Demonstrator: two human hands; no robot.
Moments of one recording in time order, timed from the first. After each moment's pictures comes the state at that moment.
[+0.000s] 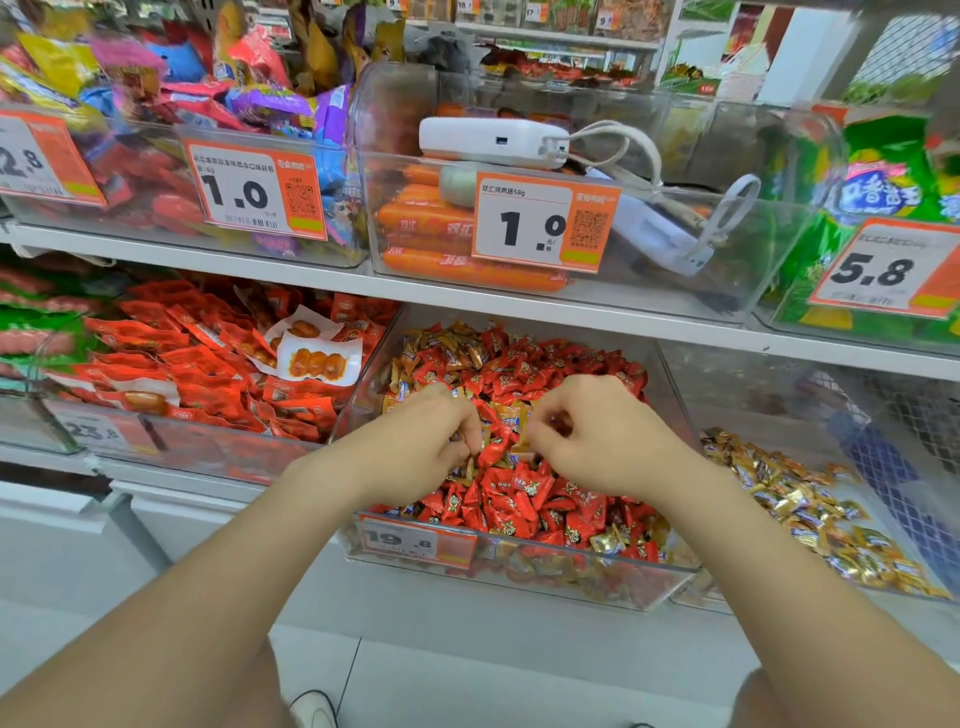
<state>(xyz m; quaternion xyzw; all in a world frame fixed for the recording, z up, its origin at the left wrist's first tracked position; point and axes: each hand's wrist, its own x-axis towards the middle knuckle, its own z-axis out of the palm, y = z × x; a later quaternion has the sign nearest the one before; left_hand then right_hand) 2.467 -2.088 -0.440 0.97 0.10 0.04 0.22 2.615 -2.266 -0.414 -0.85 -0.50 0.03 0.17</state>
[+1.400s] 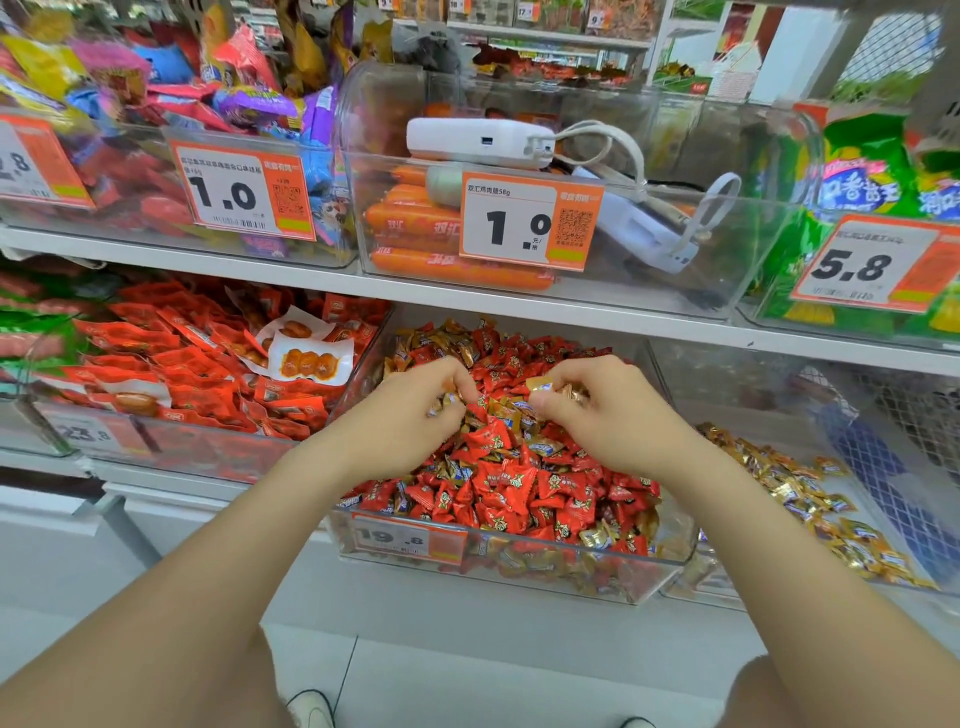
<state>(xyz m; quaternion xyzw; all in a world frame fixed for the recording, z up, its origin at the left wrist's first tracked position) 2.471 -2.085 -0.432 0.92 0.13 0.11 0.36 2.632 -2.278 -0.408 -0.83 -0.47 0.06 0.28</state>
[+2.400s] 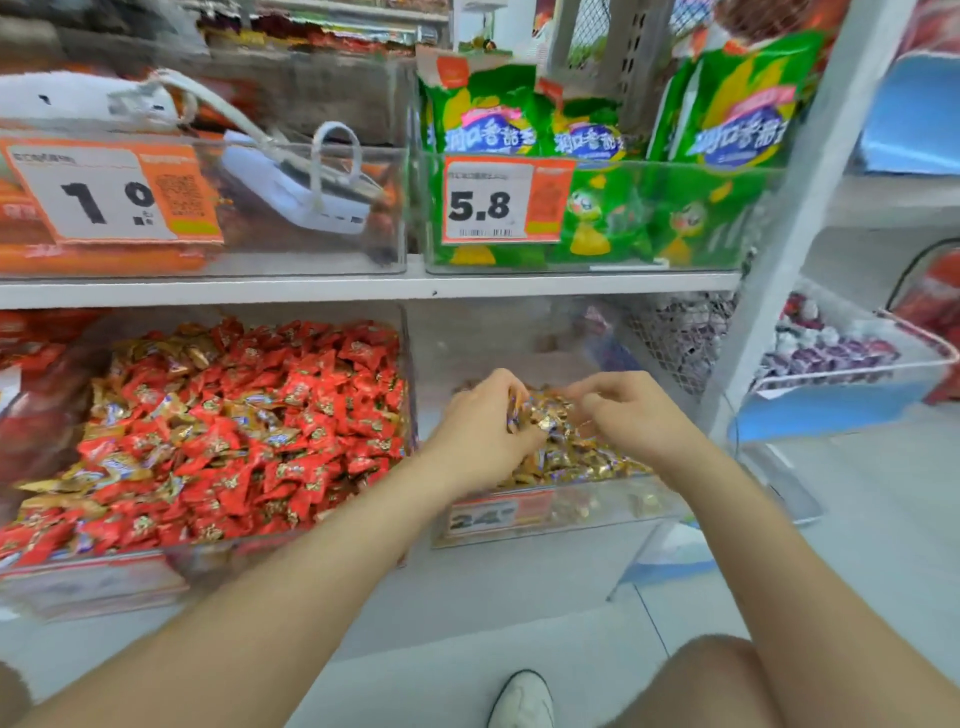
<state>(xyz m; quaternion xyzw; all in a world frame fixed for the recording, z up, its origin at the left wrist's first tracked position) 2.642 -2.344 -0.452 0.92 0.06 0.07 0.37 2.738 -2.521 -0.448 -0.88 -0.15 0.08 0.43</state>
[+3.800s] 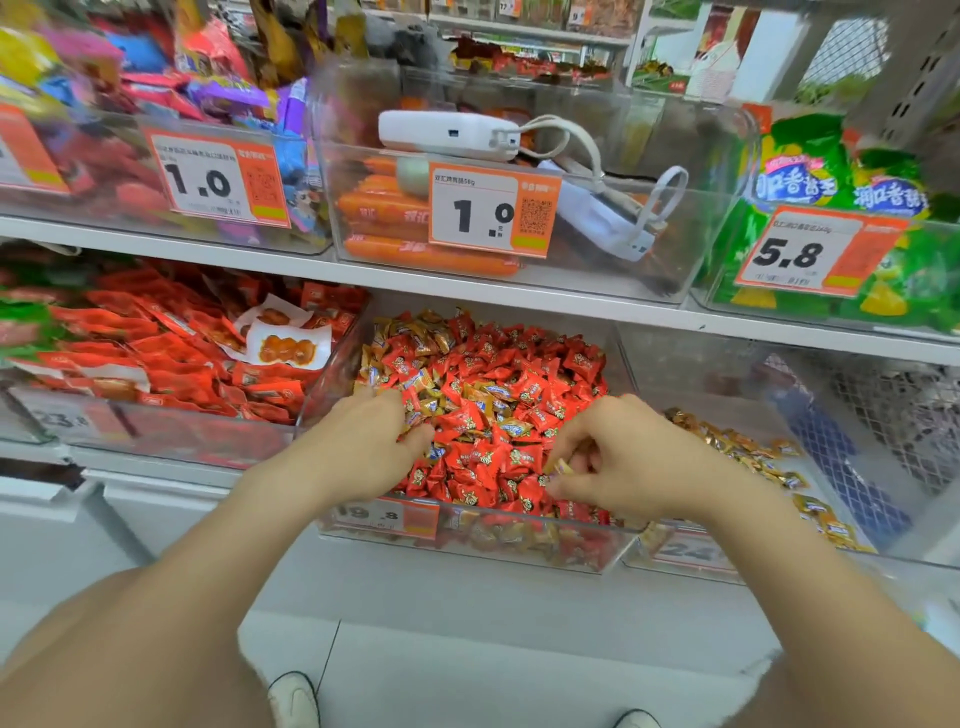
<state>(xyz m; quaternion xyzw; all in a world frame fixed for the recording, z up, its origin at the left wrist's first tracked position) 2.448 -2.112 -0.435 0.94 0.28 -0.01 0.17 2.616 -2.339 -0.405 -0.85 -0.52 0.09 0.10</state>
